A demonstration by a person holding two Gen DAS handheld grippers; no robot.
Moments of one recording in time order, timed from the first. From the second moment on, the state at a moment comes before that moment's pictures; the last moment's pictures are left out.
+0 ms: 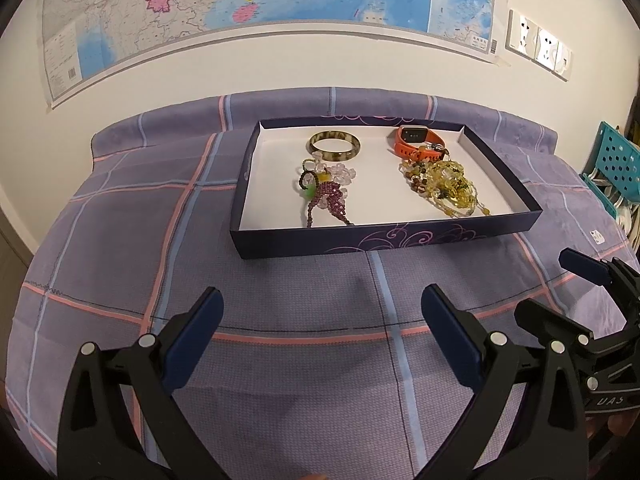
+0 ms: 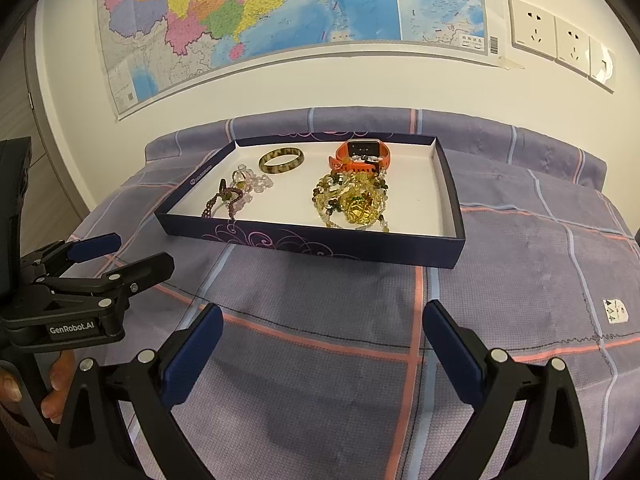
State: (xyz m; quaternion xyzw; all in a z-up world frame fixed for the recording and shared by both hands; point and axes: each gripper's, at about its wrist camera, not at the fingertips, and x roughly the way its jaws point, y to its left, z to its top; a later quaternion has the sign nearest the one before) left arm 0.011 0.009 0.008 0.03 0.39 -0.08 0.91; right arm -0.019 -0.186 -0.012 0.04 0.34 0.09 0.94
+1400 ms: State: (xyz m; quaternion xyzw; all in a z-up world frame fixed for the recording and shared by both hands) left arm 0.009 0.005 0.001 0.03 0.40 -0.09 0.91; right arm -0.019 -0.188 -0.015 0.05 0.34 0.09 0.93
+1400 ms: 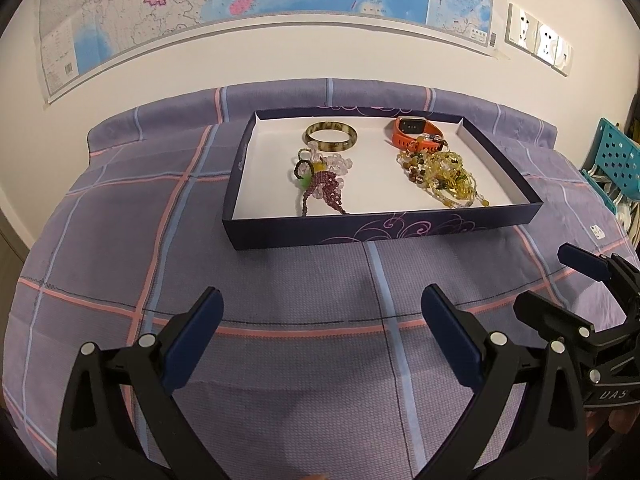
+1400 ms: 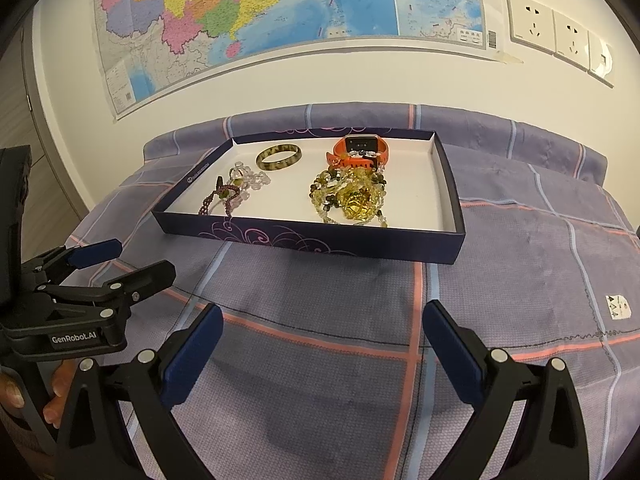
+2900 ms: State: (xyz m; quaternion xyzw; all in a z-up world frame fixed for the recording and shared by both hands) left arm 0.010 0.003 -0.001 0.03 0.41 -0.09 0.91; right arm -0.018 -0.189 -0.016 0.05 0.35 0.09 0.93
